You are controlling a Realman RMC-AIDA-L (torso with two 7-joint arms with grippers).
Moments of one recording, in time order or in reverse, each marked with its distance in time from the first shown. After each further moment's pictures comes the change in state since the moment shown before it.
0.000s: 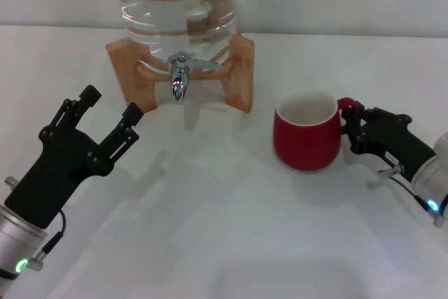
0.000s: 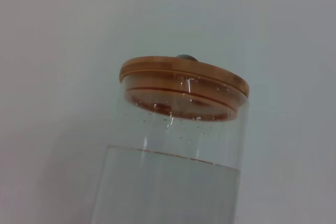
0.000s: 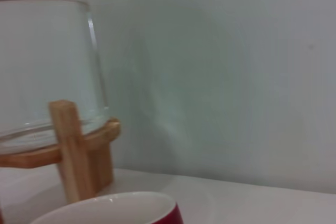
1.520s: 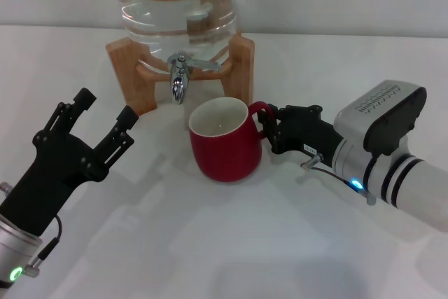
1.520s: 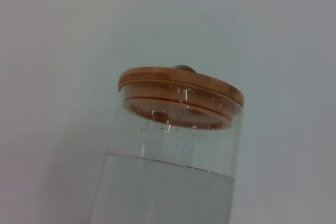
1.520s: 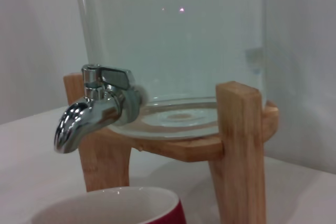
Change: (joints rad) left arm 0.019 0.000 0.000 -0.003 0.001 -0.038 0.000; right arm 0.189 0.000 -0.124 0.154 0.012 -0.267 0.000
